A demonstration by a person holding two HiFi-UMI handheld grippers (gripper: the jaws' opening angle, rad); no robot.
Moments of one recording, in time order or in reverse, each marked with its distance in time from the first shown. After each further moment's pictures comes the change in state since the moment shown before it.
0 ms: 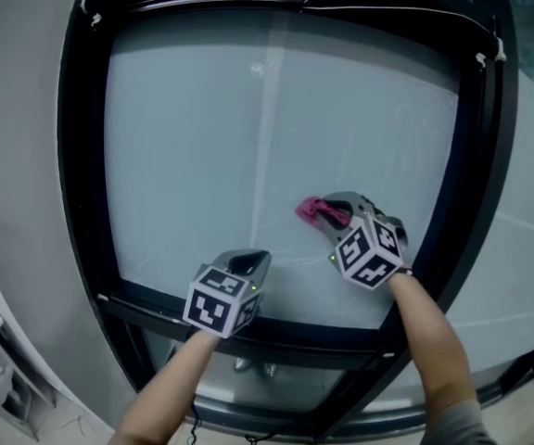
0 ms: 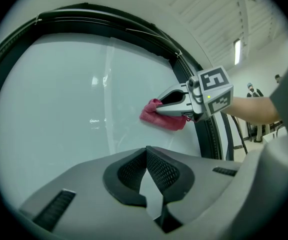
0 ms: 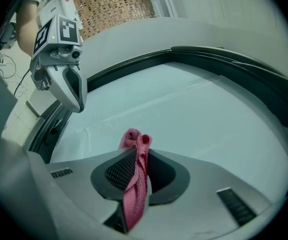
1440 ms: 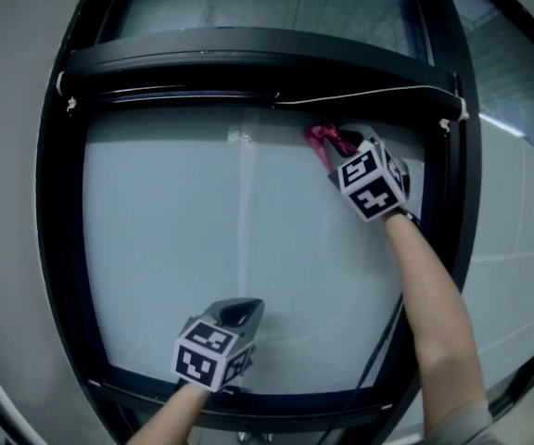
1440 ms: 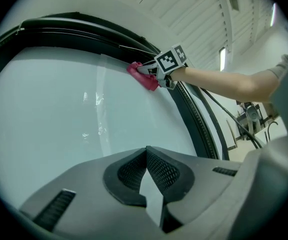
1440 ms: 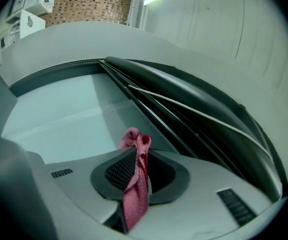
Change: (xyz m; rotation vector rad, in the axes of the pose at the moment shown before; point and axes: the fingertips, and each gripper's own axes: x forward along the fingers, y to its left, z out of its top) left arm 0.004 0.019 0.093 0.090 -0.128 -0.107; right arm -0.037 -0.303 0.096 0.084 -0.070 -0.566
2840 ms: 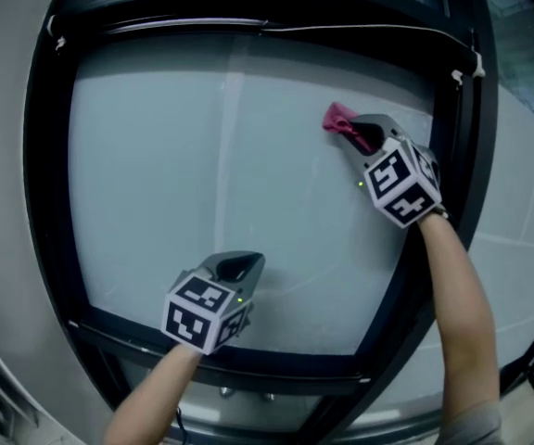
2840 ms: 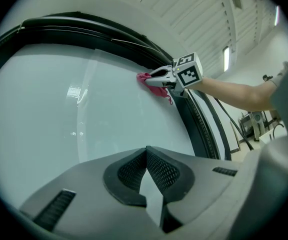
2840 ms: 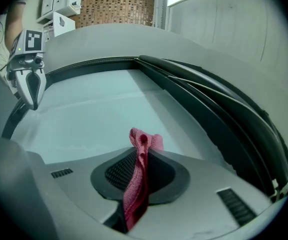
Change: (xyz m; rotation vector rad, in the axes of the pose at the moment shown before) left arm 0.028 -0.042 -0.003 -0.029 -0.008 0.030; right arm -0.064 0.051 -0.076 -0.186 0.015 0.252
